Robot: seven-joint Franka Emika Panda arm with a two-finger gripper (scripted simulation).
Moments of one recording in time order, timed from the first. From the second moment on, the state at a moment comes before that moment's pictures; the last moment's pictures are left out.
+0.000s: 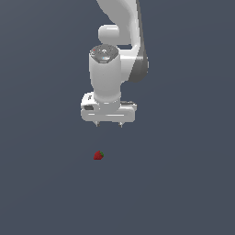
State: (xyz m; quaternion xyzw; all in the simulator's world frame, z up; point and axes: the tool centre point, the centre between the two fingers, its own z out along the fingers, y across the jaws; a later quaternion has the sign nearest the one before) arm 0.012 -0.035 0.194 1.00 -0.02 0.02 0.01
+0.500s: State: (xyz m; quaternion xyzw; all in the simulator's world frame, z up) arm 0.010 -0.032 0.202 1.00 0.00 0.02 0.02
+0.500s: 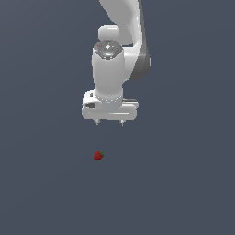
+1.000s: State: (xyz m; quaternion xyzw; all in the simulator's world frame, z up) arm 0.012 -0.032 0.201 1.00 0.02 0.02 0.02
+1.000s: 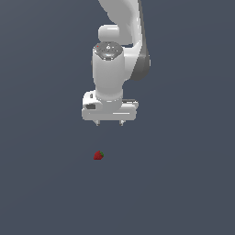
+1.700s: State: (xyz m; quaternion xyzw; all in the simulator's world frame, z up) arm 0.025 -0.041 0.182 0.99 0.14 0.01 0.02
